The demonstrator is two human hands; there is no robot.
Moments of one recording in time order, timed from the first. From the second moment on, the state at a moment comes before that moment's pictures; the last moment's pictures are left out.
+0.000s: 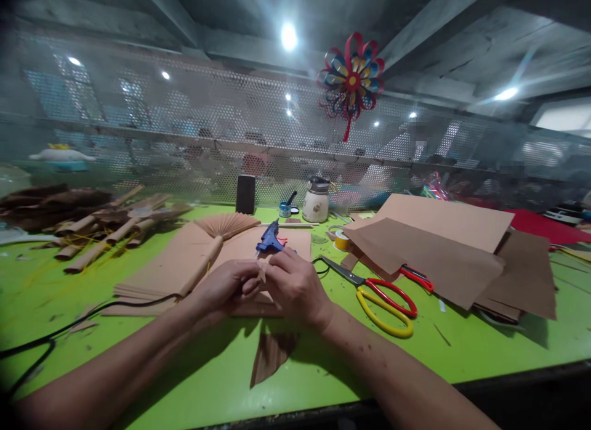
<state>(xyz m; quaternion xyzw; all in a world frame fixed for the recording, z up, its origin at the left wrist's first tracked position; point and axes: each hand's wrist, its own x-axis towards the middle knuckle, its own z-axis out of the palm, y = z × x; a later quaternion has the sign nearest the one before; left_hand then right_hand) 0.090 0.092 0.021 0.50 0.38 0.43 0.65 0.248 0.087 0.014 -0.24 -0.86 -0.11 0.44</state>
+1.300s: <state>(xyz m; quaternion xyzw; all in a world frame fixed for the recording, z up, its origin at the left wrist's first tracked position) 0.086 0.110 0.015 0.56 0.47 0.50 0.46 0.312 0.150 0.017 -0.54 -0.48 0.42 0.55</state>
